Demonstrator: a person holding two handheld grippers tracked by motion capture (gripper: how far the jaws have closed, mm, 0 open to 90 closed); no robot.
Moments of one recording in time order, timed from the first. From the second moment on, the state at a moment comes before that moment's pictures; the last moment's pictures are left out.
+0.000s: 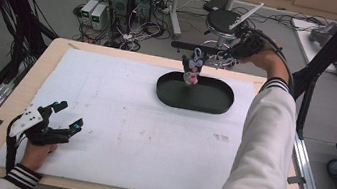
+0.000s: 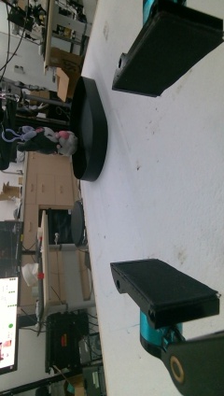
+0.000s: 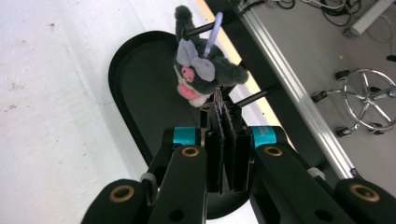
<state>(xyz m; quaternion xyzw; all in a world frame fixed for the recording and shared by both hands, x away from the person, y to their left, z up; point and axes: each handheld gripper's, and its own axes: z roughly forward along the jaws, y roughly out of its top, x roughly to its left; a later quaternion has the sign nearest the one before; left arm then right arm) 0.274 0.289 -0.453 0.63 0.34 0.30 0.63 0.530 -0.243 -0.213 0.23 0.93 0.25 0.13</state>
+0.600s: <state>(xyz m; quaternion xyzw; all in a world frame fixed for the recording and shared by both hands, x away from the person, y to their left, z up) 0.274 0.289 -0.453 0.63 0.34 0.30 0.63 0.539 -0.233 -0.228 0.22 0.94 0.23 0.12</state>
